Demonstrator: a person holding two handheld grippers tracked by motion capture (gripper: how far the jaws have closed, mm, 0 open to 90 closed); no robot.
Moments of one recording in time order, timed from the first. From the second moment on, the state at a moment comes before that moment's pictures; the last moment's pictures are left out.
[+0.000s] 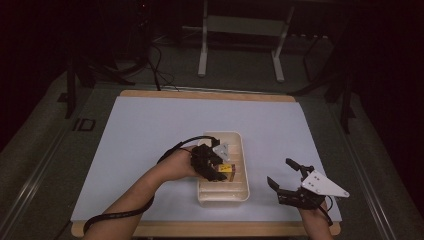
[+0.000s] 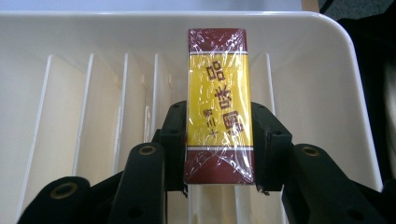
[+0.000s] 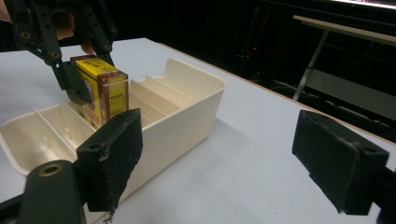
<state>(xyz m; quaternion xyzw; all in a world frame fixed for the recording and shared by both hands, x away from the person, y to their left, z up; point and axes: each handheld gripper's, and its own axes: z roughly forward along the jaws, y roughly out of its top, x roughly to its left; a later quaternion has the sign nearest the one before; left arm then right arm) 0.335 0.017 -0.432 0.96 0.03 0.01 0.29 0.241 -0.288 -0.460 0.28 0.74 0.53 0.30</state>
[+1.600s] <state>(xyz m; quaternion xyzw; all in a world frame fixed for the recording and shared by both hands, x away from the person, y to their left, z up) 0.315 0.134 -0.389 0.89 0.21 0.06 0.41 0.241 -0.288 -0.460 0.28 0.74 0.53 0.30</state>
